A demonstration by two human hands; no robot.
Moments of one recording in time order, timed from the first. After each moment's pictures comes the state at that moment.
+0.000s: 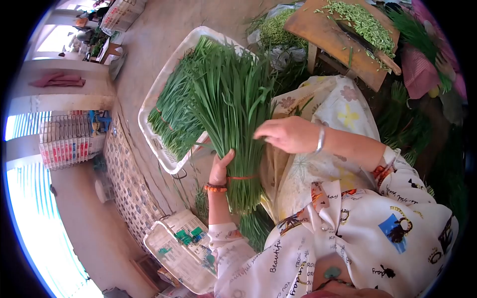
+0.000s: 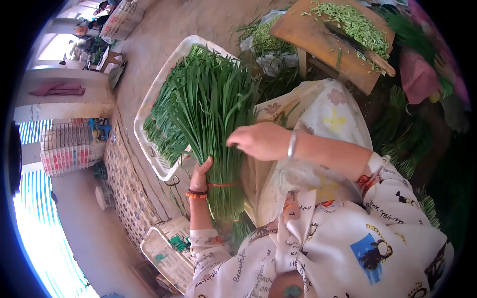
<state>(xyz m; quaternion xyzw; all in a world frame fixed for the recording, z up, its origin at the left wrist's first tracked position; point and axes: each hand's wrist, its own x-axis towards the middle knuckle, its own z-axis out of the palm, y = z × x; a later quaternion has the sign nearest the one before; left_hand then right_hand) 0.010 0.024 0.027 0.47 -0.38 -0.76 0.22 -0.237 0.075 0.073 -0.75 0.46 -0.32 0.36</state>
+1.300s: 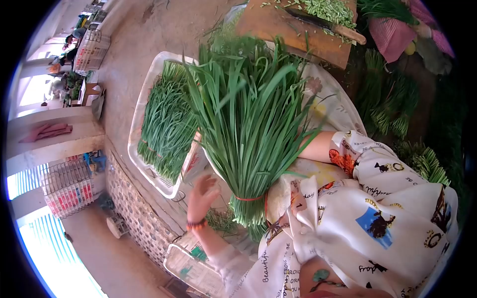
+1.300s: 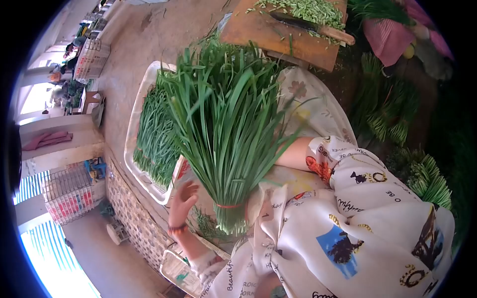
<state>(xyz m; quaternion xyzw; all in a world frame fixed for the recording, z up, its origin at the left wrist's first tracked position) 0.023 0.028 0.080 0.50 -0.66 -0.56 0.00 -0.259 0.108 -0.013 0.11 0.28 -0.55 0.78</state>
